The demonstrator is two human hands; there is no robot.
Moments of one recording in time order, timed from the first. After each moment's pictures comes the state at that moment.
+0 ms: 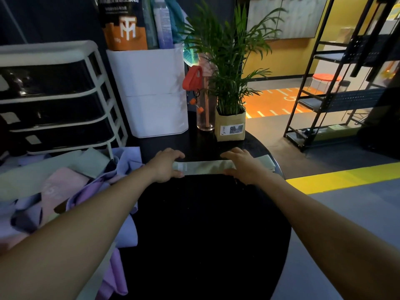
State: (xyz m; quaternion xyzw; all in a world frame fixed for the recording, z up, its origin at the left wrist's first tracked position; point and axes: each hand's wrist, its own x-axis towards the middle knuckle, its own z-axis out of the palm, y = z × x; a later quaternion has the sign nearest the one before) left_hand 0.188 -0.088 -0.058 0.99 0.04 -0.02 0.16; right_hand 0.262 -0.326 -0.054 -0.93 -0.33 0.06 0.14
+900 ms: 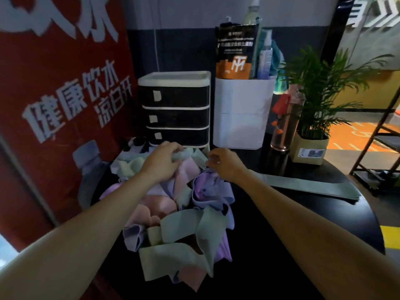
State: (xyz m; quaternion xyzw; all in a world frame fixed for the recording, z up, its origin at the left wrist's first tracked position) left_hand -0.008 0.033 0.011 0.94 0.20 0.22 0.17; right_hand 0.115 -0.117 0.002 -0.82 -0.44 0.05 0.36
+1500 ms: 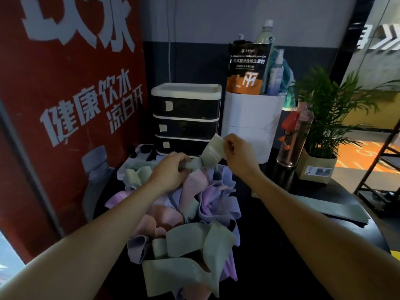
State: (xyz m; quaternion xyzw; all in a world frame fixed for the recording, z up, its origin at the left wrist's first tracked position) left_hand -0.008 0.039 0.008 0.92 0.20 0.23 0.25; right_hand 0.115 -0.111 0.044 -0.79 -0.42 -0.12 0.44
